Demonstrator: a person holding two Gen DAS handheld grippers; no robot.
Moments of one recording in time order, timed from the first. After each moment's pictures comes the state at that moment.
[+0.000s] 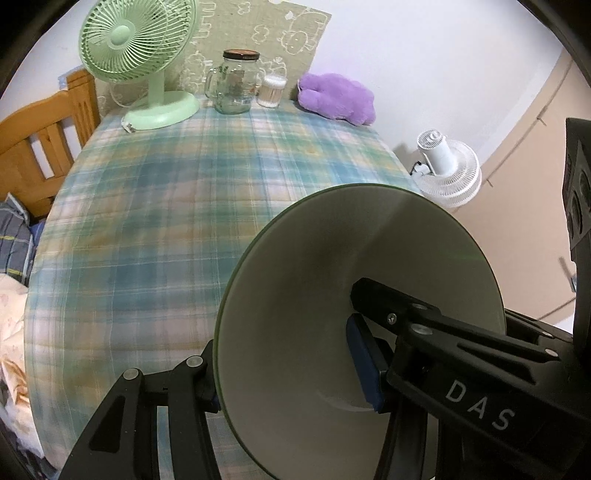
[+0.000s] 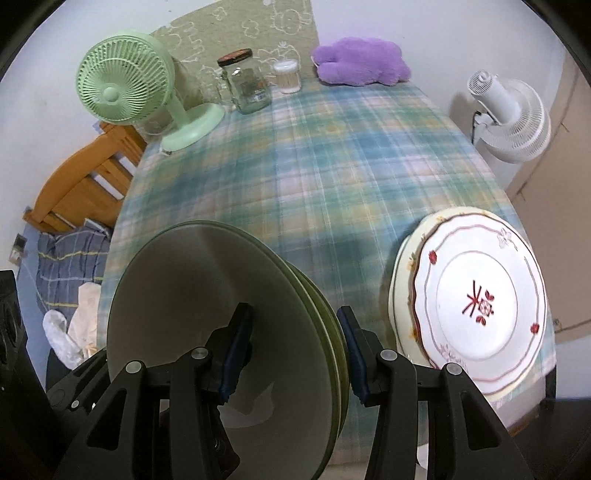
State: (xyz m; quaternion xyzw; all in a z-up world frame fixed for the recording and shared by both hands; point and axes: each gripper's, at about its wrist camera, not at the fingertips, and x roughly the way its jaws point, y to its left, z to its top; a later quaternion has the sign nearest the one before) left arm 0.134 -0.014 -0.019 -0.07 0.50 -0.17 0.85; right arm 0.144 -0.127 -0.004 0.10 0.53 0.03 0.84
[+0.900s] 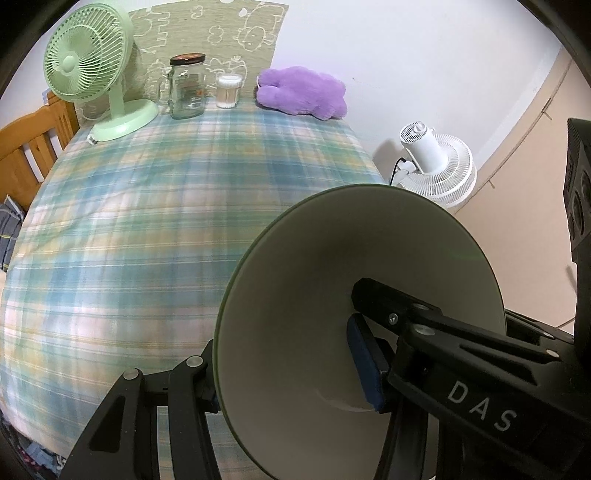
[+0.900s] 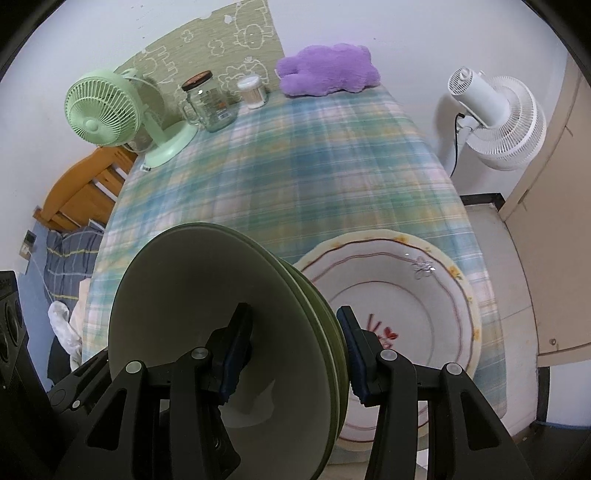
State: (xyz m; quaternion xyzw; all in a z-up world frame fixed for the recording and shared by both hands) left arm 0.138 -0.144 -0.012 -0.06 0.50 -0.15 0.85; right arm 0.145 -0.262 0.003 0.10 0.53 0.05 0.84
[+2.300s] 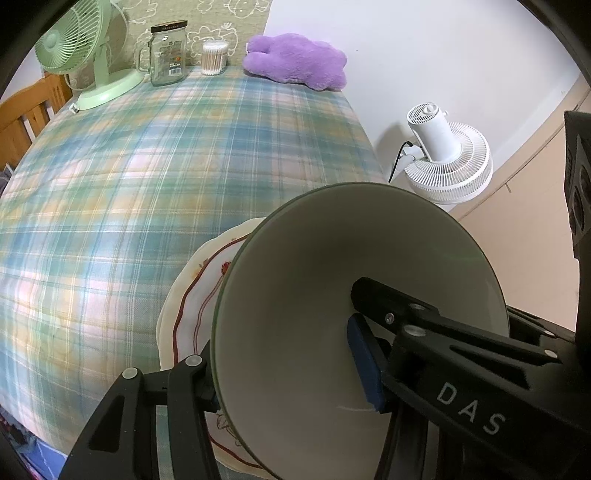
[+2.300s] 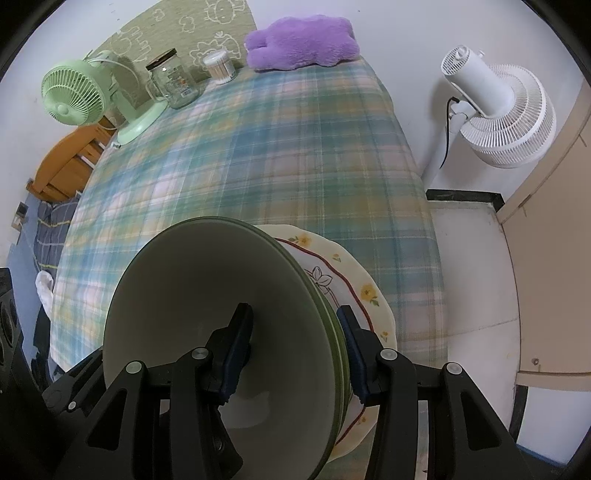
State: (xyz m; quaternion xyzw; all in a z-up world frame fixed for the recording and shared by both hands) left arm 0.155 -0.230 -0.050 -0.09 0.53 -0.11 0.83; right arm 0.176 -0.345 -0.038 0.06 0.57 0.07 0.82
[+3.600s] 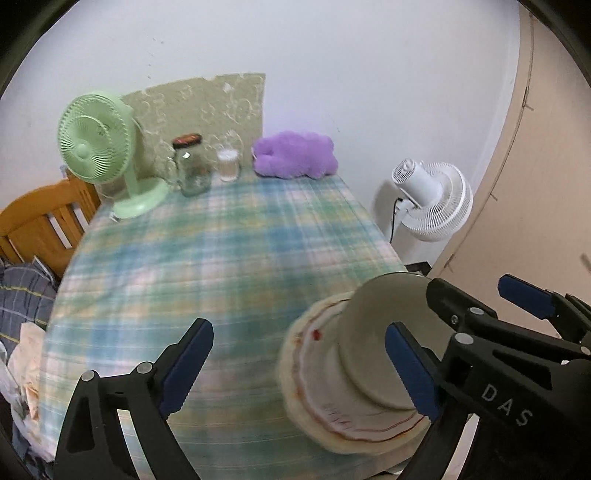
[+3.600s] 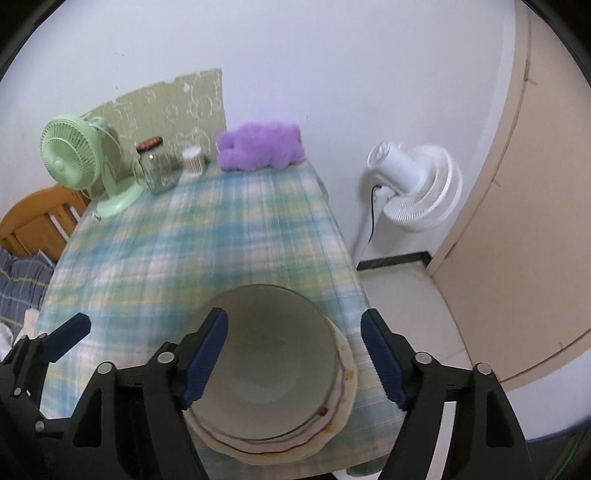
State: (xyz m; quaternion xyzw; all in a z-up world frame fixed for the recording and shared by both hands) left arm 0.107 -0.149 0.042 0.00 0.39 -0.12 0.91; right arm 0.102 -0.290 0.066 0.02 0.40 -0.08 0.91
